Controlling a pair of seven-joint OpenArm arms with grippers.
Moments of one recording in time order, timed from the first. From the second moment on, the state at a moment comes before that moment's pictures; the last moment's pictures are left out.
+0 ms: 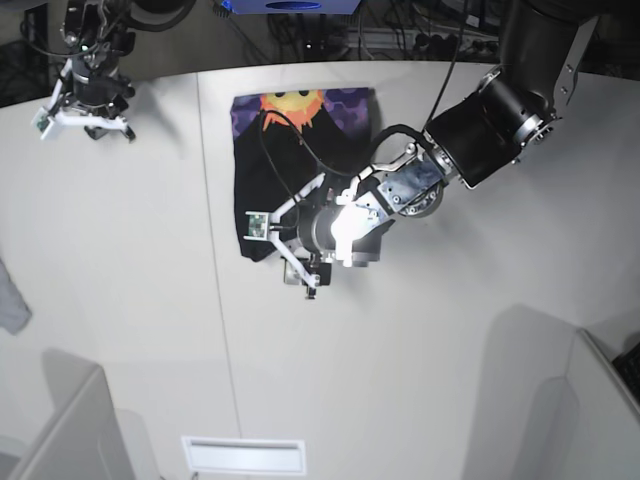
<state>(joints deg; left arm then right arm) -29.1 -12.5 56.0 80.5 -3.9 -39.7 48.6 -34.7 4.5 18.1 113.0 34.7 -25.2 -29.3</state>
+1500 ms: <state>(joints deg) 39.2 -17.7 -0.6 112.3 8.3 -33.1 19.3 -49.2 4.6 19.9 113.4 10.7 3.0 -26.0</state>
